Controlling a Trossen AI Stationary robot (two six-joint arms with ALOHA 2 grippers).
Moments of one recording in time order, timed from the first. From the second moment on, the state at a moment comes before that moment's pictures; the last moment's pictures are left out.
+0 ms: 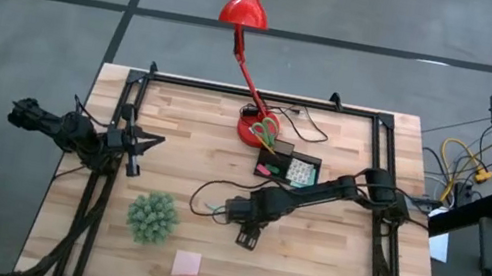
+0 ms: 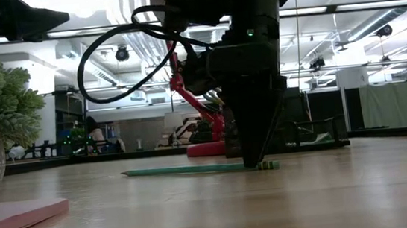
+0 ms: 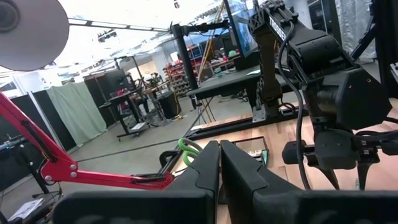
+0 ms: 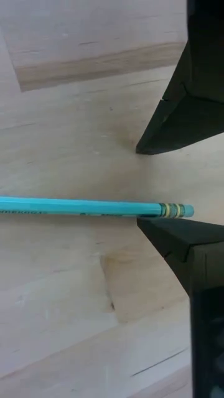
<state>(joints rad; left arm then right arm) -0.32 0.14 0.25 -0.04 -0.56 0.38 0.24 2.16 1.55 -0.82 -0.06 0.52</state>
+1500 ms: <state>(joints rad) -0.32 0.14 0.25 -0.04 -0.56 0.38 0.27 2.12 1.54 -0.81 -0.01 0.49</state>
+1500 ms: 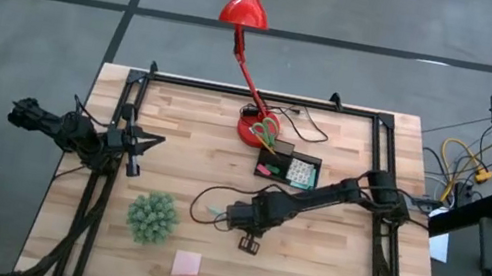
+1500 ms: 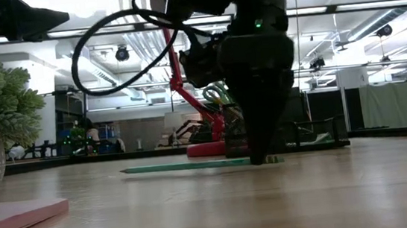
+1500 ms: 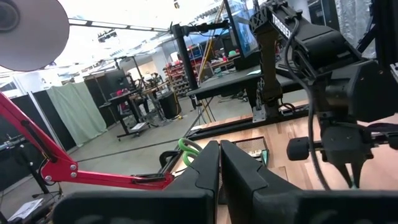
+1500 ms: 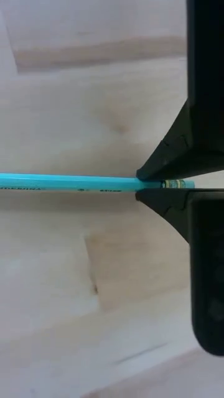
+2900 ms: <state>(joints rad) -0.32 0.14 0.25 -0.05 -0.56 0.38 0.05 1.72 1.54 -1.57 0.21 0.49</state>
